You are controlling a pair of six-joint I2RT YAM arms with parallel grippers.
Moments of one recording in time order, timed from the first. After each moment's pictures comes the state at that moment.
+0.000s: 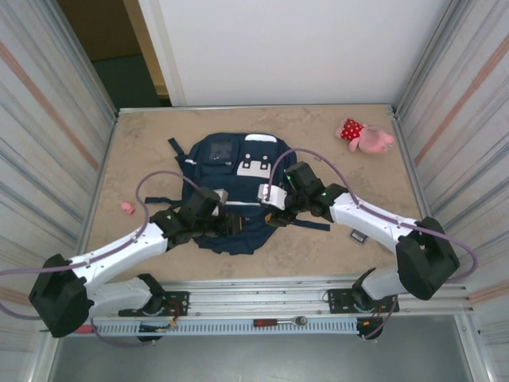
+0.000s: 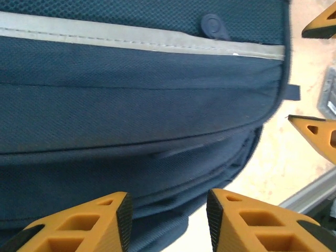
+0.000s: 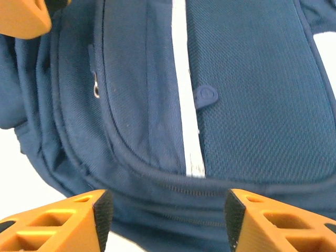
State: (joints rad) left arm -0.78 1.13 0.69 -0.44 0.11 -0.74; right arm 0.69 1.41 0.89 -0.35 -0.31 -0.69
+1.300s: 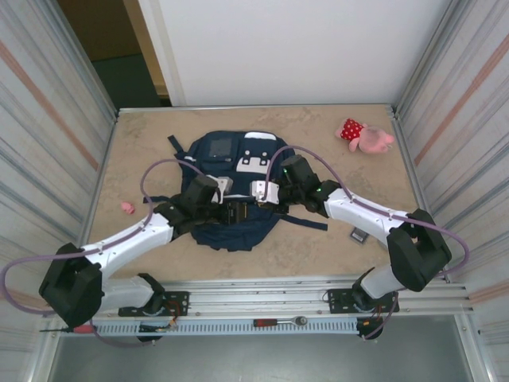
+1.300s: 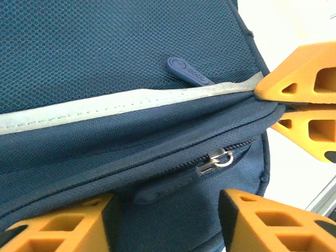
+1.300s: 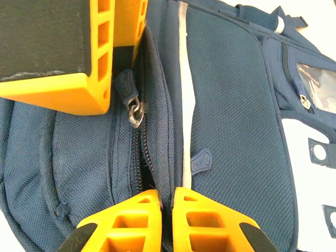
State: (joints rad) left arm -0.68 1.24 0.72 -0.26 0.20 -0.53; right arm 0.67 1.47 0.93 -0.21 -0.39 -0.85
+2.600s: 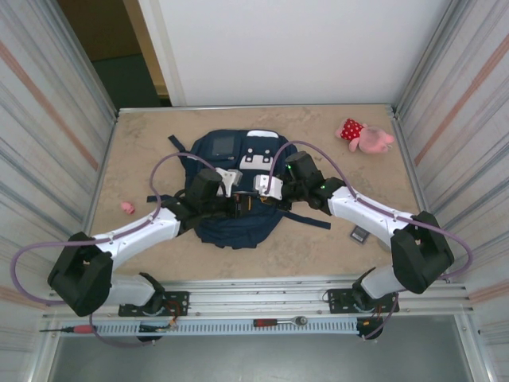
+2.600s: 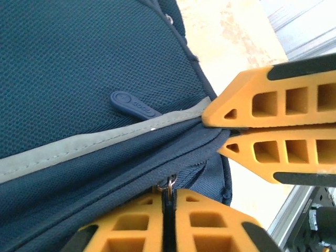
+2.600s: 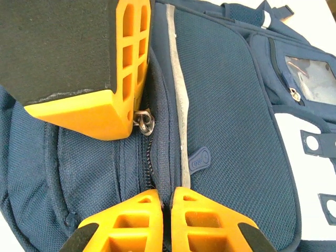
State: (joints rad) left arm -0.68 1.31 0.75 -0.10 0.28 -0.50; right arm 0.64 1.45 0.95 -0.25 -0.39 -0.79
